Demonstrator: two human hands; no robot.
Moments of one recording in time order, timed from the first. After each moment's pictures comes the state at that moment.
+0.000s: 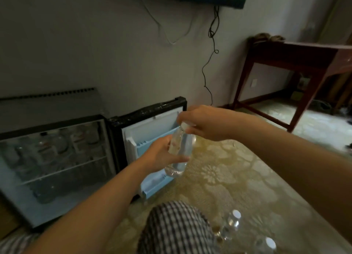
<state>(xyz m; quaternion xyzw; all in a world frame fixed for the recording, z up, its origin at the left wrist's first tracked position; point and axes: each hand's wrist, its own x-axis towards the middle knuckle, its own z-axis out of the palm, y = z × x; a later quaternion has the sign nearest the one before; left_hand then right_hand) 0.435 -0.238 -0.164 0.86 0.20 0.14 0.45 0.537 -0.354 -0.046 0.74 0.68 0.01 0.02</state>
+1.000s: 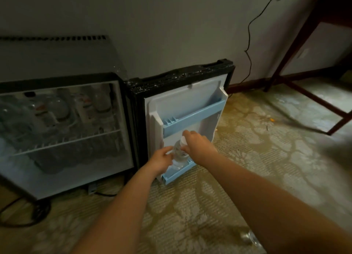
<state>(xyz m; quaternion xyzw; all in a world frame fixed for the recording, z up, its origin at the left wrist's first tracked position) 0.451 -0.097 -0.353 0.66 0.43 0.08 0.61 0.559 -0.168 -0.298 0.84 0.53 -0.11 -0.03</state>
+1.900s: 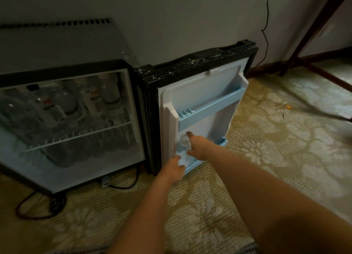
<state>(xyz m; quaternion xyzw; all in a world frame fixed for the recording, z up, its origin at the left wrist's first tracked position) 0.434 -0.103 -0.388 0.74 0.44 -0.04 0.50 0.561 -0.120 -0.359 0.83 0.50 -0.26 0.02</state>
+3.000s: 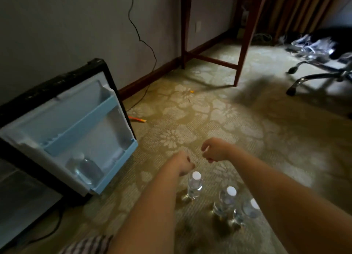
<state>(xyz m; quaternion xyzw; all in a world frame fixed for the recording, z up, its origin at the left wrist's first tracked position) 0.620 -0.366 -0.325 0.87 0.23 -0.19 0.39 0.708 -0.482 -0.304 0.90 0.21 -0.32 -0.19</state>
